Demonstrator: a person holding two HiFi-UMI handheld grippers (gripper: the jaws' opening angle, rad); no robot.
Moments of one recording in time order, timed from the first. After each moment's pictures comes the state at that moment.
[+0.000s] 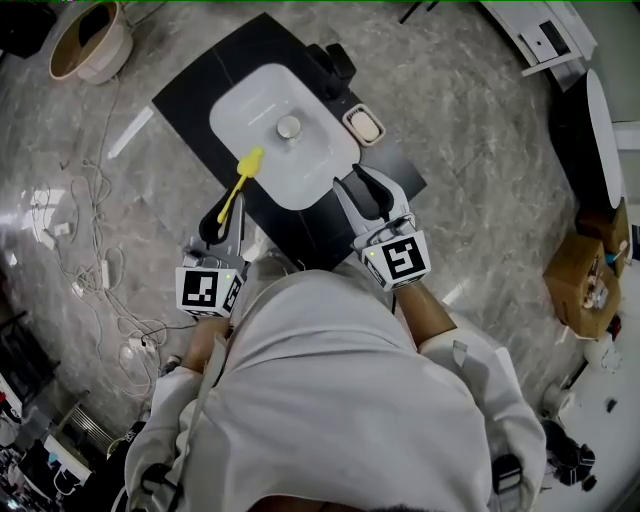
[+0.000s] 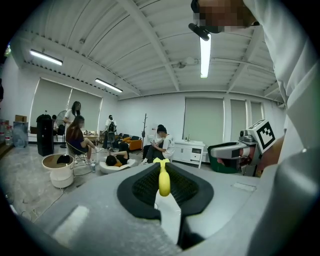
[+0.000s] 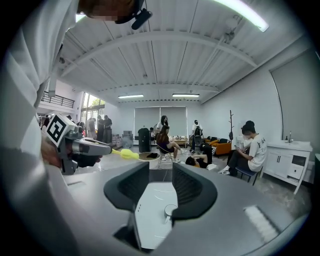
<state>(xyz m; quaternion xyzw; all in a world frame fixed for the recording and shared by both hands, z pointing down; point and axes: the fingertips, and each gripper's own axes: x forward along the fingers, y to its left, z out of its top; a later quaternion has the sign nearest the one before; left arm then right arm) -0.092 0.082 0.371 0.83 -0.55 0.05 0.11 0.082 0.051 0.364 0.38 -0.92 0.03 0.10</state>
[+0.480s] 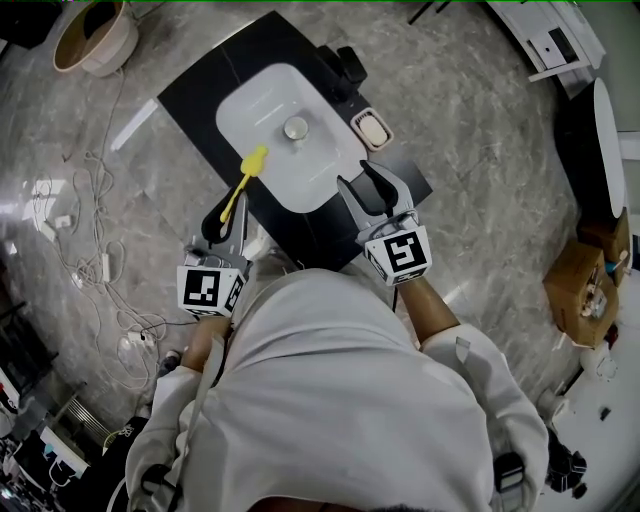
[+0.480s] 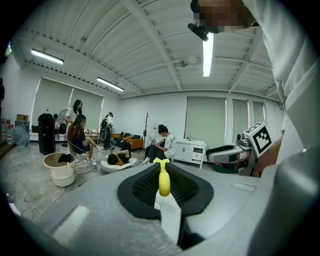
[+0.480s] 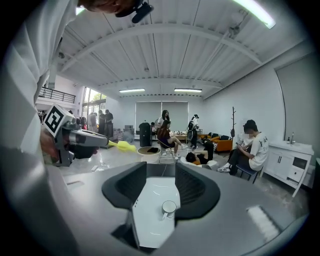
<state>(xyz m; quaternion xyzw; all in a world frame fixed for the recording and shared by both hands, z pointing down) -0.102 0.069 0.375 0.82 -0.56 0.05 0.11 0.076 0.028 0.388 0.37 -0.92 0.04 0.14</state>
